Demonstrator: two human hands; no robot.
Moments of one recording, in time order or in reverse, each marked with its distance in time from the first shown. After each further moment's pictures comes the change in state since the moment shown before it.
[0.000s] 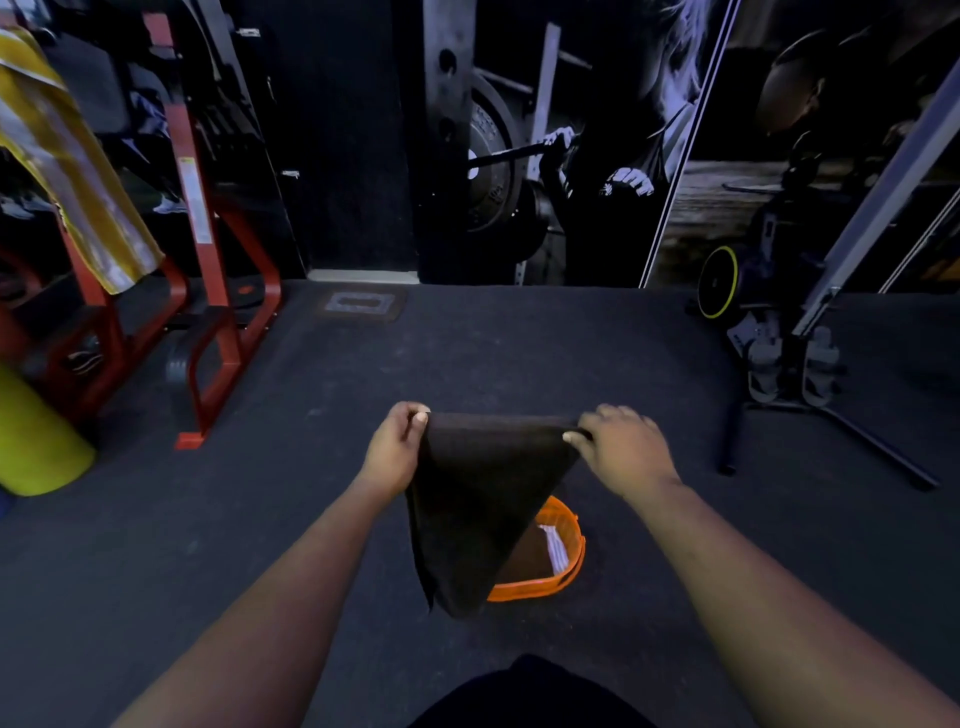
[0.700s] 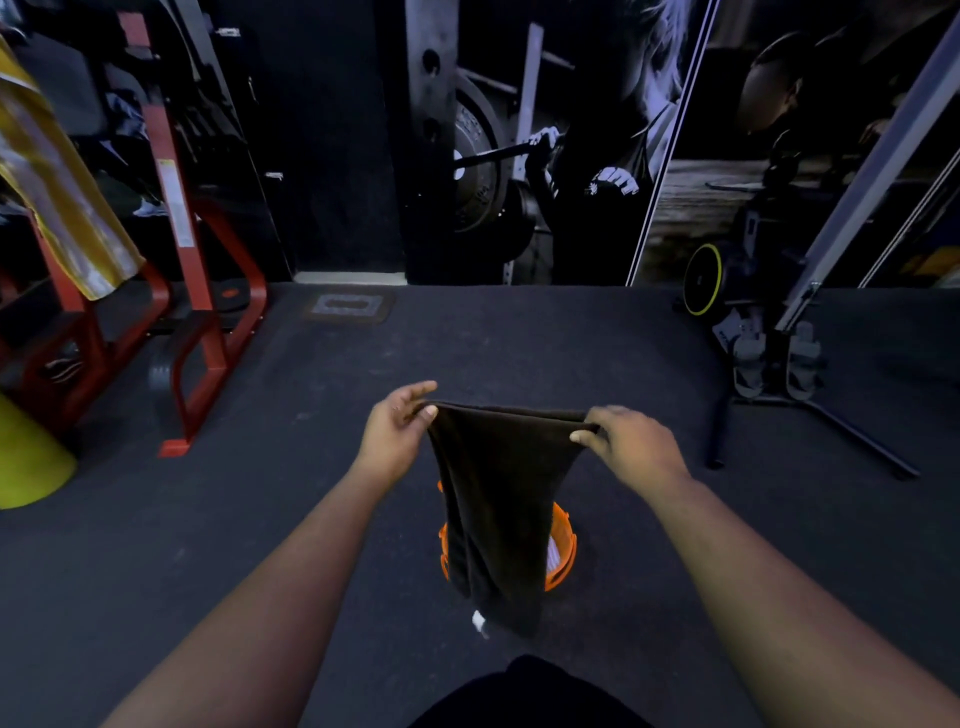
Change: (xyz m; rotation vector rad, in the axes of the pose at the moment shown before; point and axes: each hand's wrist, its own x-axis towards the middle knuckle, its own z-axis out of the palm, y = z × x) left_hand 0.011 0.025 0.008 -0.235 -0.097 0.096; right_hand -0.009 0.028 -0.010 0.231 -0.013 0.037
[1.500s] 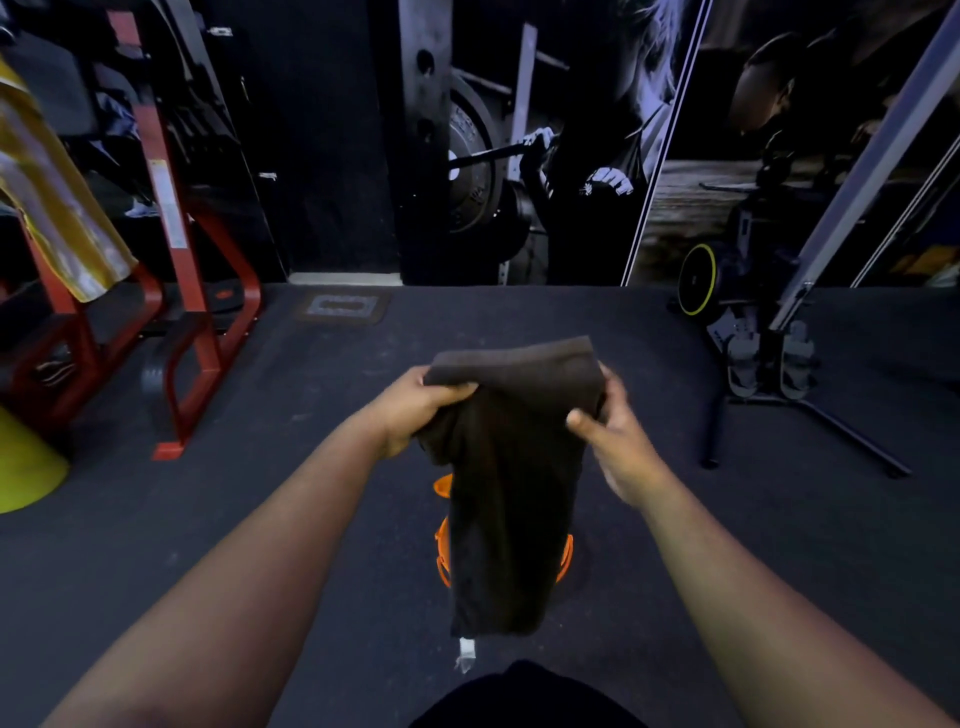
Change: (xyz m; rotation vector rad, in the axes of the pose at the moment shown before) left_hand 0.009 0.089 0.005 -0.251 -0.353 -0.298; right_hand -0.003 -0.033 -0.005 1.489 -0.012 0.084
